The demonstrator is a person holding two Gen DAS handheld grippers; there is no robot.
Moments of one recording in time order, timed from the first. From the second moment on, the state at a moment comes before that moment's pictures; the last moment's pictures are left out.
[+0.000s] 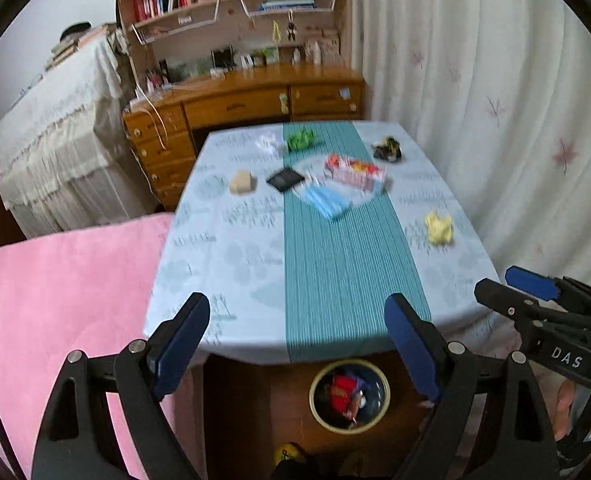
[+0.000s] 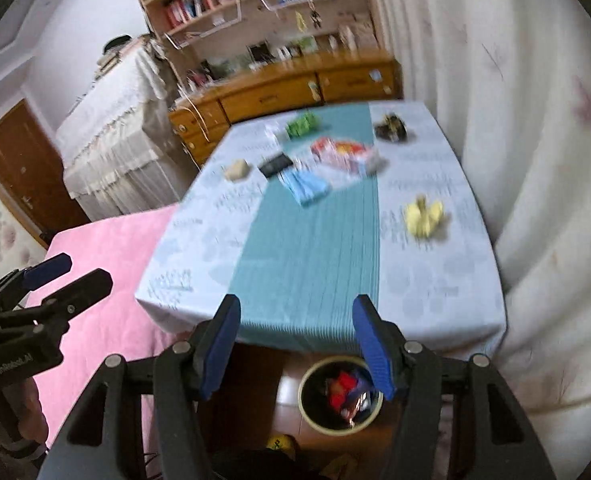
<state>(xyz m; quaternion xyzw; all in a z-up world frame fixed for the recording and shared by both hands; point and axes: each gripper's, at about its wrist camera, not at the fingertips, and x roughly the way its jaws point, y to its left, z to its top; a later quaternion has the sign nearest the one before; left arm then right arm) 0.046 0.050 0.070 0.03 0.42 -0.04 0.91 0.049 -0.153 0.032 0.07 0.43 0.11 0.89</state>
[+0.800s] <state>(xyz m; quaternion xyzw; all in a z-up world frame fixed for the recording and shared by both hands) 0.336 0.163 -0.004 -0.02 0.50 -0.08 0.86 0.270 -0.072 -0.008 0.11 0.47 0.04 0.88</state>
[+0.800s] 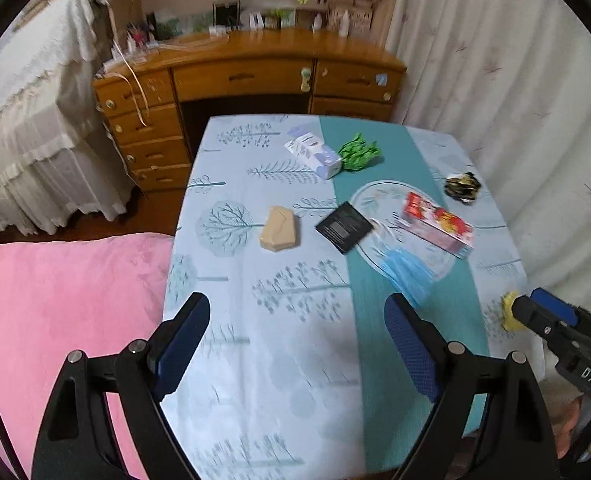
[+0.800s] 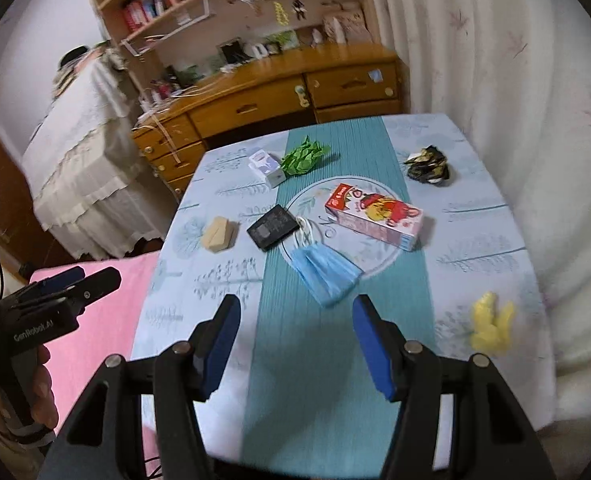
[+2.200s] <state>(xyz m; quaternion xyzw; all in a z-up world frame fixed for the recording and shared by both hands) 0.501 0.157 -0.180 0.02 0.62 -0.10 0.78 0.448 -0.007 -0.131 0.02 0.55 0.06 0.83</state>
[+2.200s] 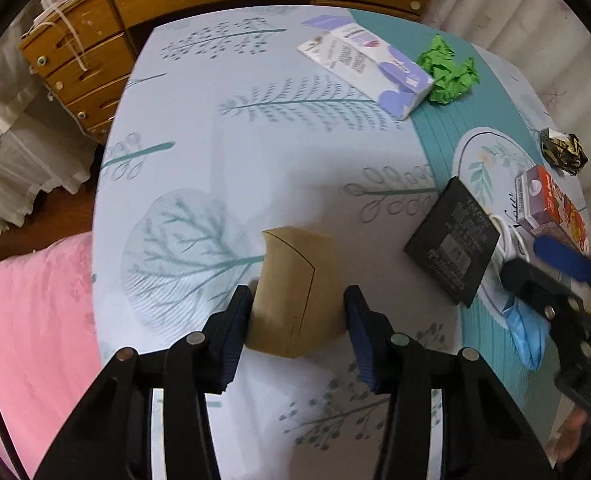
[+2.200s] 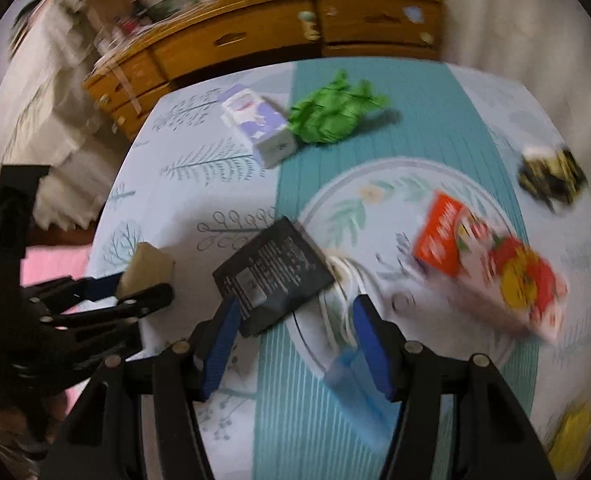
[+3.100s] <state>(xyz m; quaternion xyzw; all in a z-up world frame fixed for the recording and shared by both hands) 0.476 0.215 -0.166 -0.03 0.62 -0.07 0.78 0.488 0.031 -0.177 -0.14 0.55 0.17 0.80</state>
